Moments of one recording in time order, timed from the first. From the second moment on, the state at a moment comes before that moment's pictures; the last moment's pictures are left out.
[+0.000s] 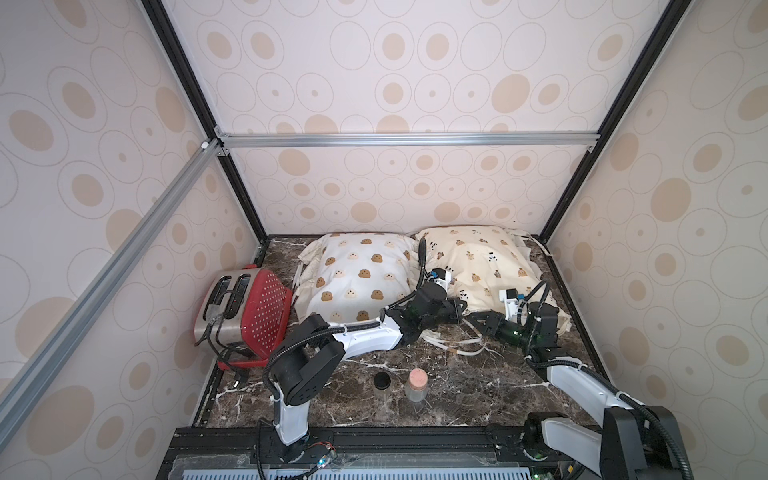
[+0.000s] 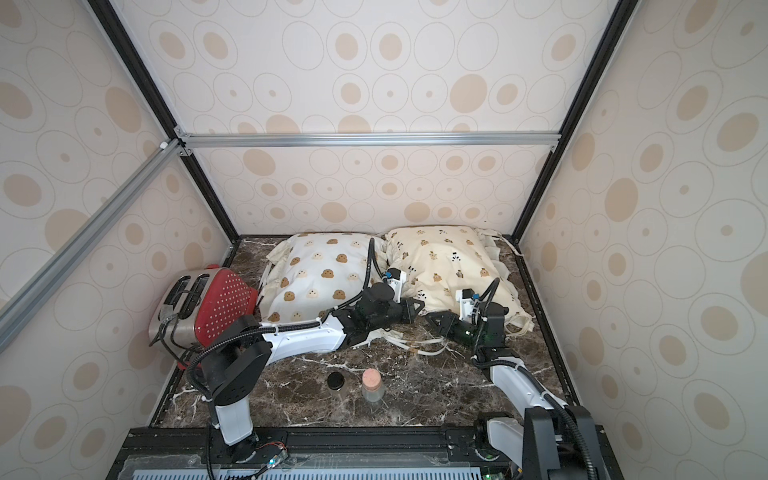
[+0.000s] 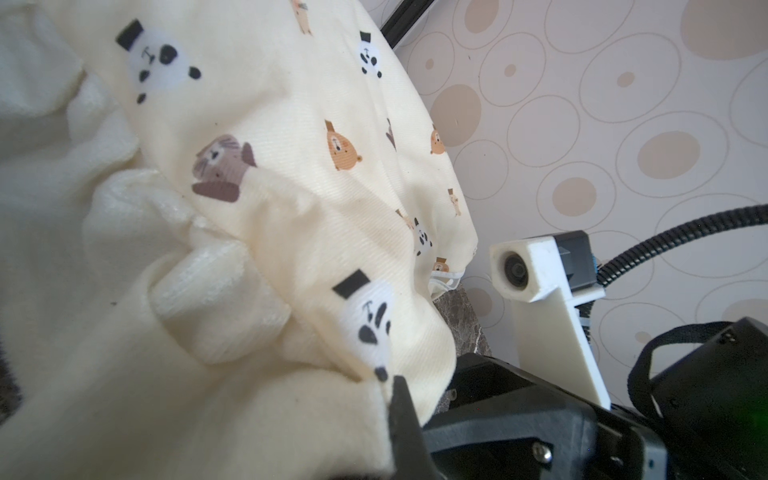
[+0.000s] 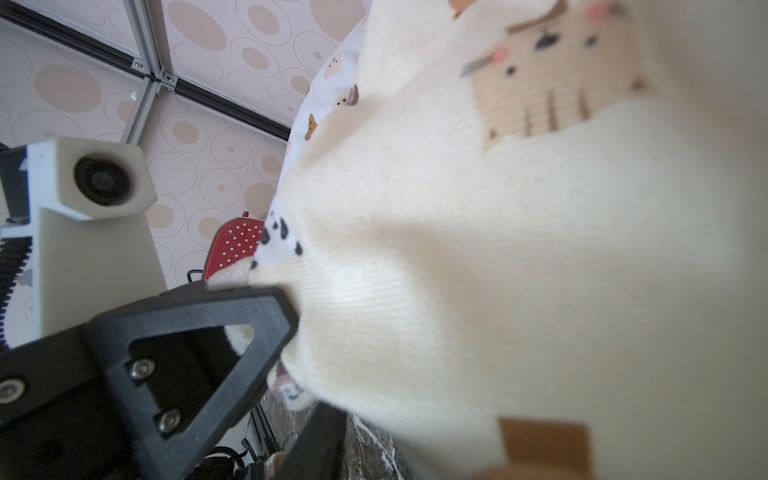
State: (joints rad) left arm -0.93 1.86 1.21 0.29 0.08 -0.82; right arm 0.02 1.11 0.39 0.23 -0.77 0.71
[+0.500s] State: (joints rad) left arm -0.93 1.86 1.21 0.29 0.08 -0.82; right arm 0.01 1.11 0.39 0.24 -0.79 0.72
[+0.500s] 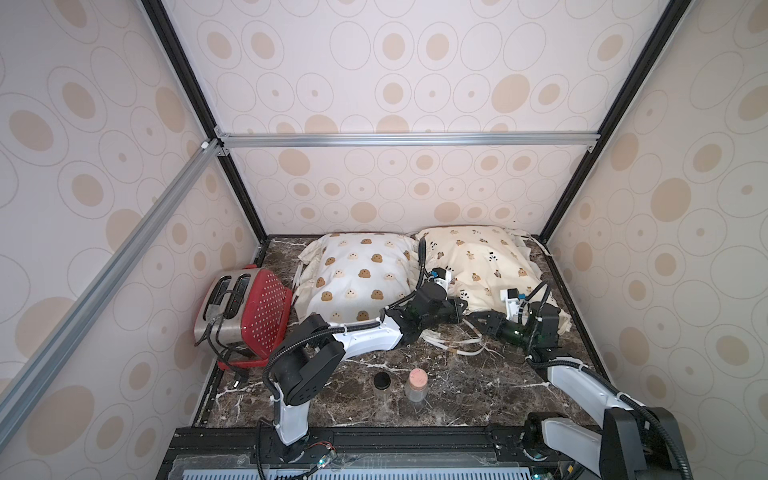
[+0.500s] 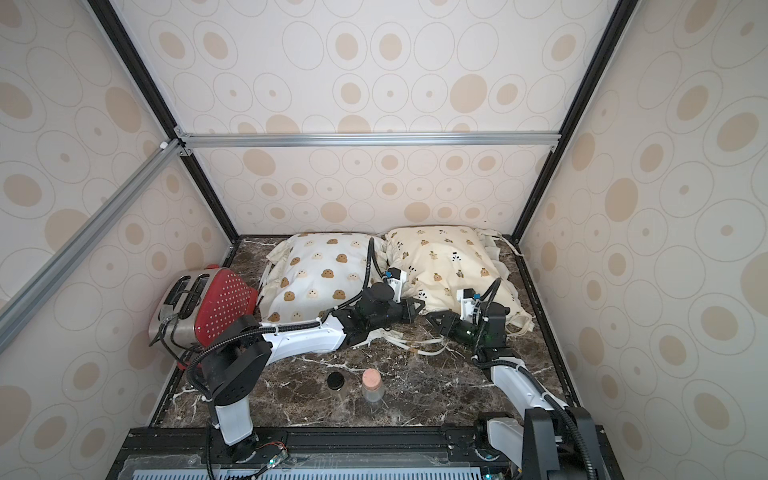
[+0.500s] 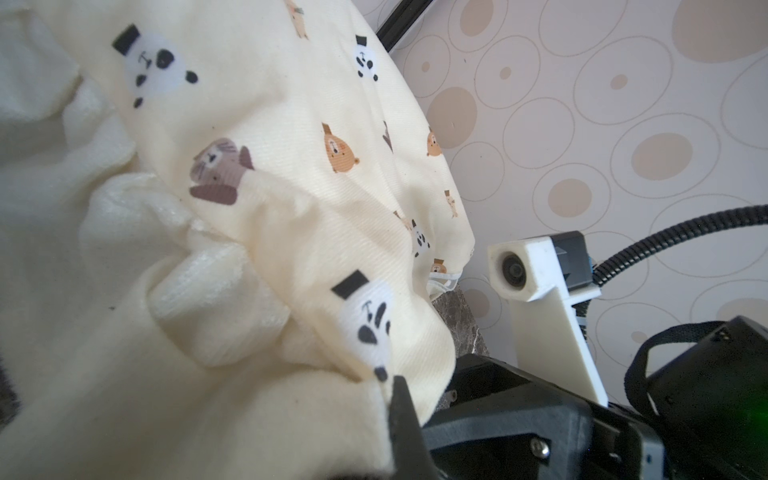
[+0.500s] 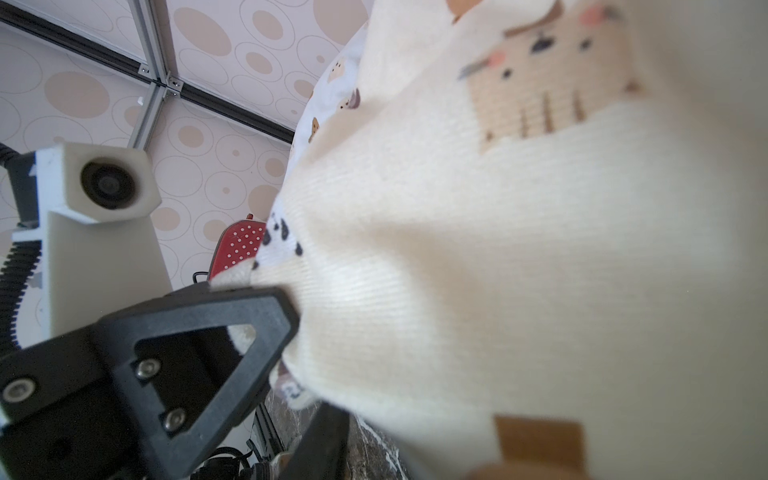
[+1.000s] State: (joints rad) left arm -0.93 1.86 1.21 0.29 0.08 -0.82; right arm 0.00 1.13 0.39 0.26 -0.79 0.75
